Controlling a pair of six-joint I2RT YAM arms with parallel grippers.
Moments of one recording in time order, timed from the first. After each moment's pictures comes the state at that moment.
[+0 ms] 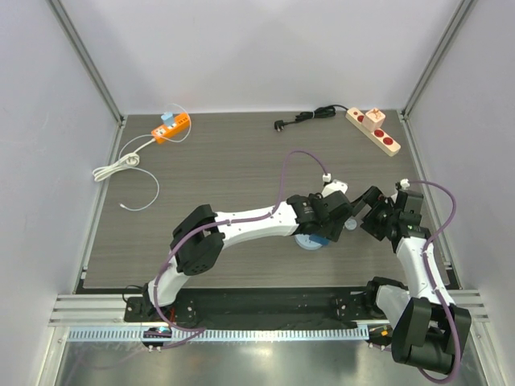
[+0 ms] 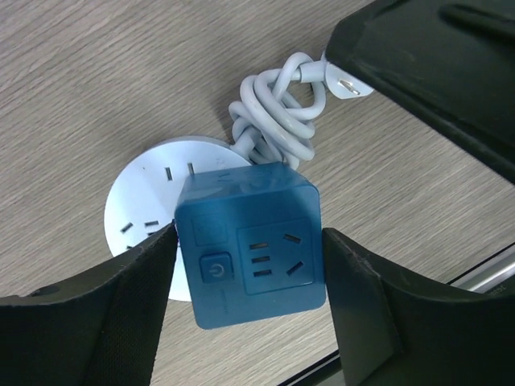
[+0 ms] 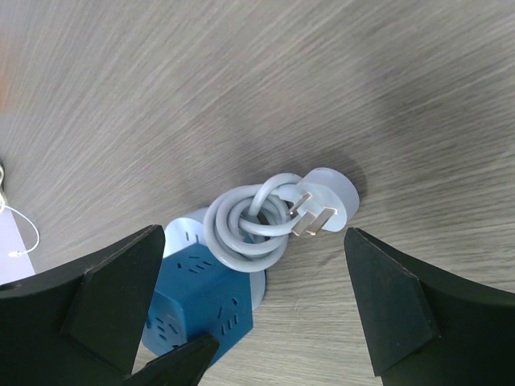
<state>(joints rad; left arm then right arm) -1.20 2.13 1.79 -0.60 -0.29 -0.62 -0.25 0.93 0.48 -0.34 -0.41 0.57</state>
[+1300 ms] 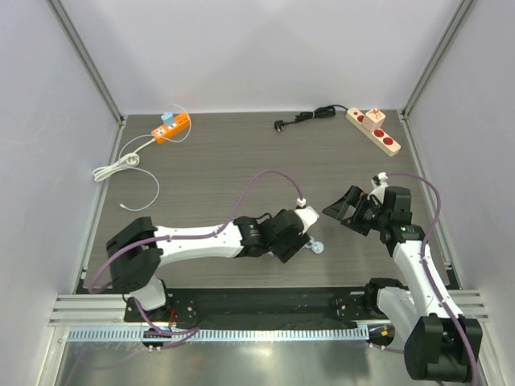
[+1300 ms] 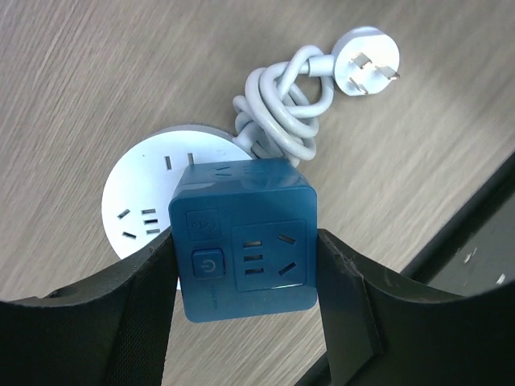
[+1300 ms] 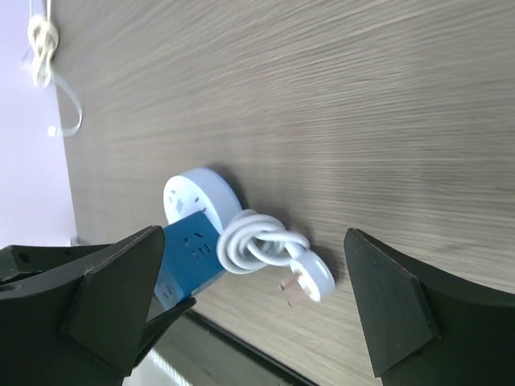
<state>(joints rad) -1.21 1.67 1.15 -0.36 -0.24 -0.21 -0.09 0.85 0.48 -0.35 -0.58 0.55</state>
